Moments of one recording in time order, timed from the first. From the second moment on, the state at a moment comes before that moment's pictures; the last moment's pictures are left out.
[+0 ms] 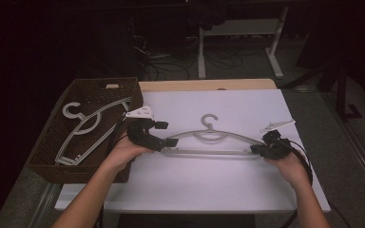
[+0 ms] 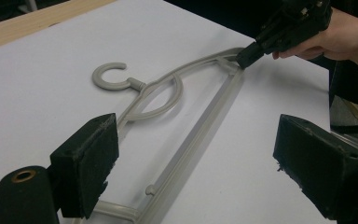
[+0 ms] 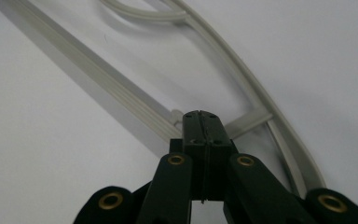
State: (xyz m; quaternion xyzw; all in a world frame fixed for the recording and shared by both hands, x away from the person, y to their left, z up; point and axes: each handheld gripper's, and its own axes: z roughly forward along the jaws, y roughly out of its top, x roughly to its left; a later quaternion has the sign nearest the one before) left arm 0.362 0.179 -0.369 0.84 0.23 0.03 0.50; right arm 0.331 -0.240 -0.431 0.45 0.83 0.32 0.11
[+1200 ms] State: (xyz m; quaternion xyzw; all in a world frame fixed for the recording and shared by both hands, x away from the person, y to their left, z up) left arm 0.423 0.108 -0.415 0.88 0.25 0.08 0.39; right arm 0.331 -0.243 -0.438 0.45 0.83 0.30 0.09
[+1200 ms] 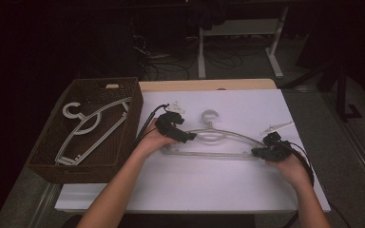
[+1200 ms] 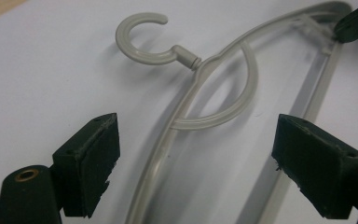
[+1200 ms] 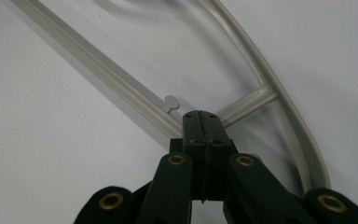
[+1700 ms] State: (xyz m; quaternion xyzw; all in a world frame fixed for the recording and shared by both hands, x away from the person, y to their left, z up) left arm 0.441 0.103 -0.445 0.91 0.22 0.09 0.33; right arm 0.331 -0.242 -0.439 0.45 0.84 0.30 0.10
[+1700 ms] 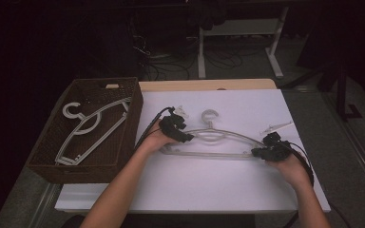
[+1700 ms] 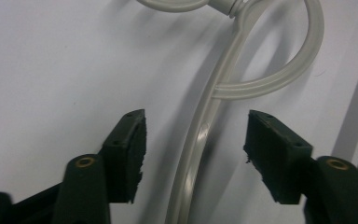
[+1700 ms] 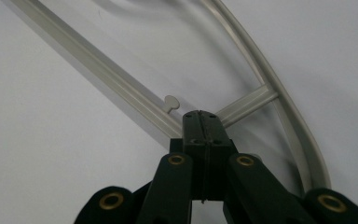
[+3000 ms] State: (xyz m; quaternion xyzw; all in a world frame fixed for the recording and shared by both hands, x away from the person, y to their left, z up) left arm 0.426 0.103 -0.445 0.92 0.19 0.07 0.32; right arm 0.331 -0.246 -0.428 0.44 0.82 0.34 0.10
